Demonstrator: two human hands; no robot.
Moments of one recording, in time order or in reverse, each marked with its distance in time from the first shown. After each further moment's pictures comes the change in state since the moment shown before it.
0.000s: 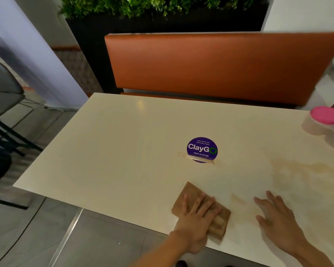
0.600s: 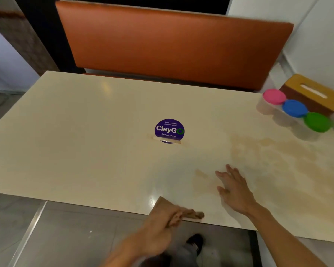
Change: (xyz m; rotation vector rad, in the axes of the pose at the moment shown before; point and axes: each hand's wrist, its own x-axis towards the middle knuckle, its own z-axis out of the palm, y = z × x) left_hand -0.060 0.020 -0.010 -0.753 0.079 0.015; right_hand 0.004 -0.001 -0.002 0.009 -0.050 -0.048
